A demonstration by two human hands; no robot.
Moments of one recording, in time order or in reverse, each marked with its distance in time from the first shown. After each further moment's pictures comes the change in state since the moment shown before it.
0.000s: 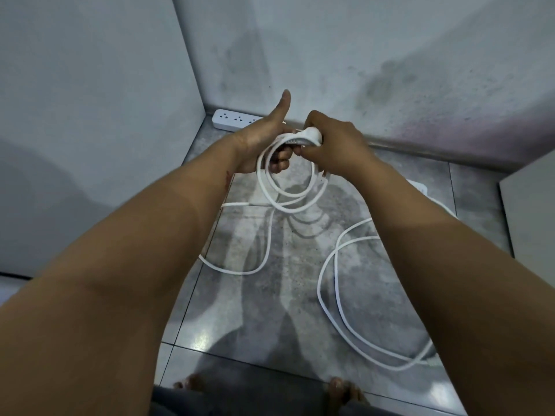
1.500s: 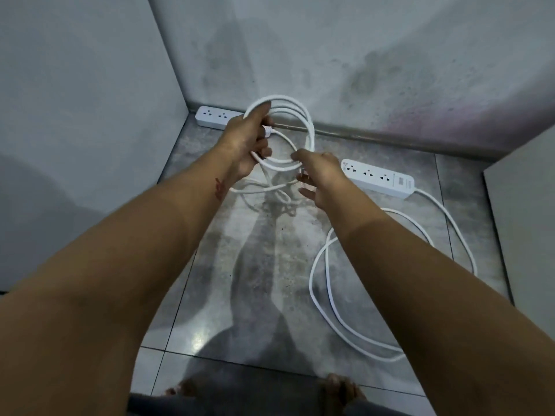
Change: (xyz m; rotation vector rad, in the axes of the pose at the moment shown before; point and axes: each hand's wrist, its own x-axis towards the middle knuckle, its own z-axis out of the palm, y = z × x) left_hand 0.019 -0.014 0.014 -0.498 0.465 0.181; right_hand -0.013 0.007 0.047 1.065 0.072 0.845
